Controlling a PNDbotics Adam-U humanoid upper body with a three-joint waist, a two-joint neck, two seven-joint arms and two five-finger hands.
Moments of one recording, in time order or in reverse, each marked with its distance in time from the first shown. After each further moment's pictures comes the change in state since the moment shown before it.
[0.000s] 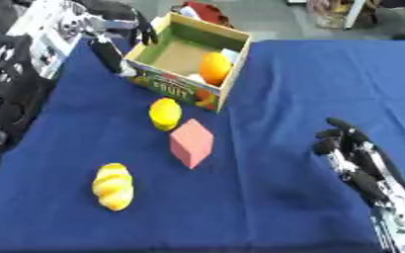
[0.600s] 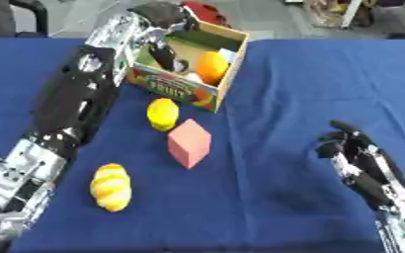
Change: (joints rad) left arm -0.125 -0.196 0.122 0.135 -0.335 0.006 0.283; right arm 0.001 0.009 0.006 0.000 0.000 0.000 0.003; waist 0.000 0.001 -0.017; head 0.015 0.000
